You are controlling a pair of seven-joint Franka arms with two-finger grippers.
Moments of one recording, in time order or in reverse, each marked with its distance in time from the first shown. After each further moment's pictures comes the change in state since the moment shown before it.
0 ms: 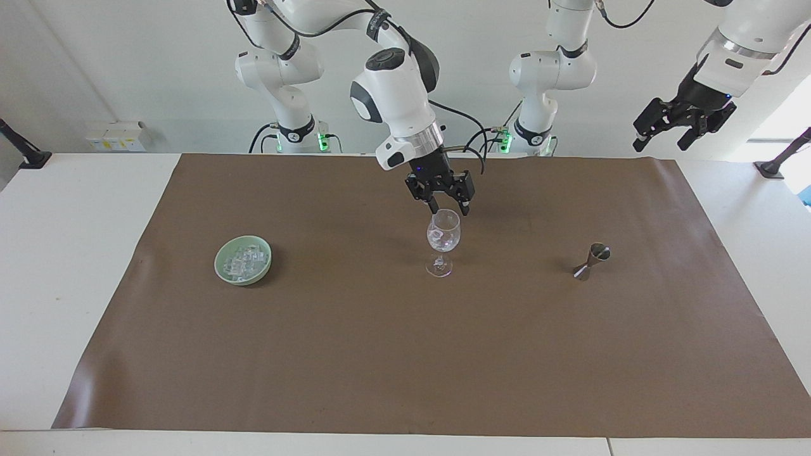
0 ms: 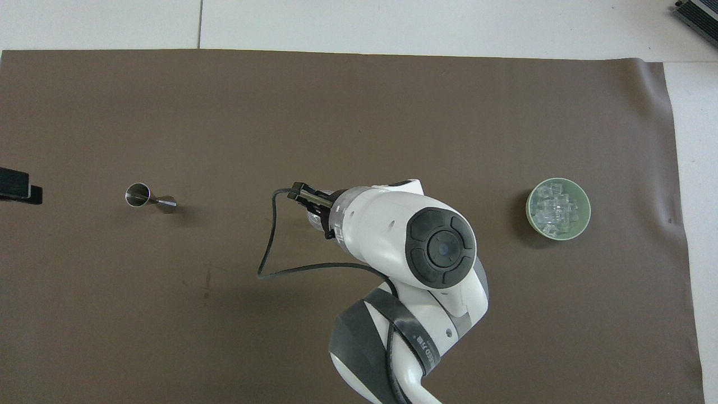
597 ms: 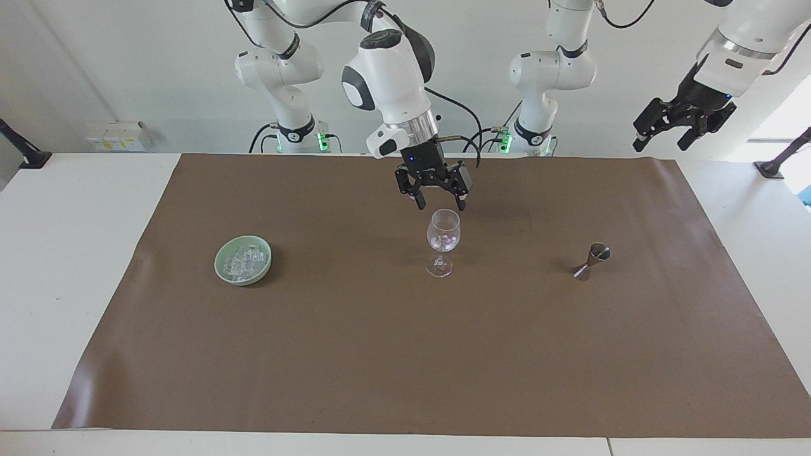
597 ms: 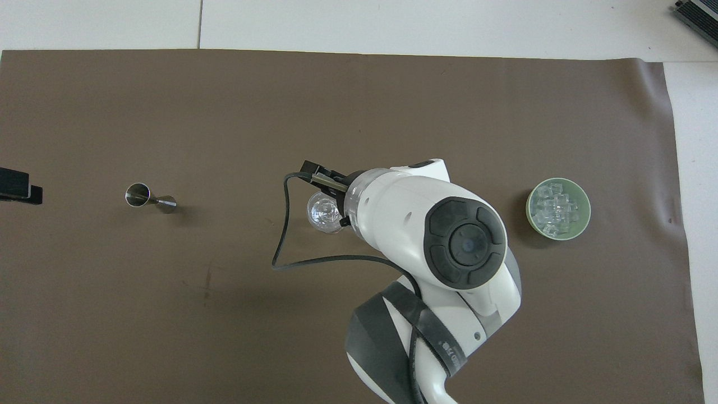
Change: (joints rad) left arm 0.000 0.000 0.000 0.000 0.000 0.000 0.000; right arm -0.044 -0.058 -0.023 0.070 -0.124 -0.123 -0.008
